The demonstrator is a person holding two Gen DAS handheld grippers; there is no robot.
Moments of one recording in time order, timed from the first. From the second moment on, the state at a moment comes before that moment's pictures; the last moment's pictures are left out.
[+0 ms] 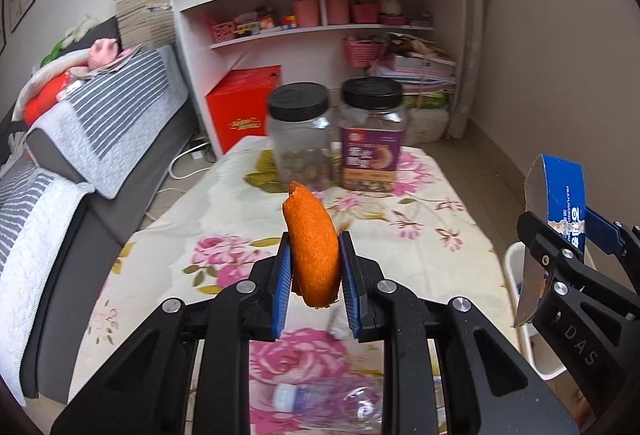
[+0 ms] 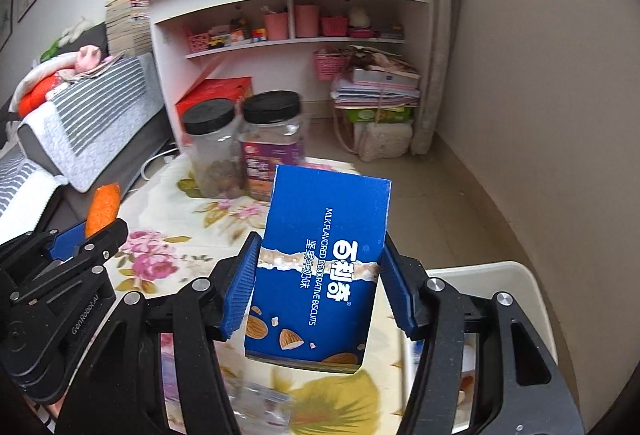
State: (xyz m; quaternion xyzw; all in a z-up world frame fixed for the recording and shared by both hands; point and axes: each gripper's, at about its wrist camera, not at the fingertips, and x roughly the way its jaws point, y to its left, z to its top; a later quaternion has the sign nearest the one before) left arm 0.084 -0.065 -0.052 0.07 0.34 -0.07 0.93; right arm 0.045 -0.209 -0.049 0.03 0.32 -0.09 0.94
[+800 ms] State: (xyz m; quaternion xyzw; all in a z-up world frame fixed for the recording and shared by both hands) left arm 0.043 -0.222 -0.076 0.13 0.36 -0.20 0.90; right arm -0.018 -0.369 -0.056 0.12 0.35 -0.23 0.90
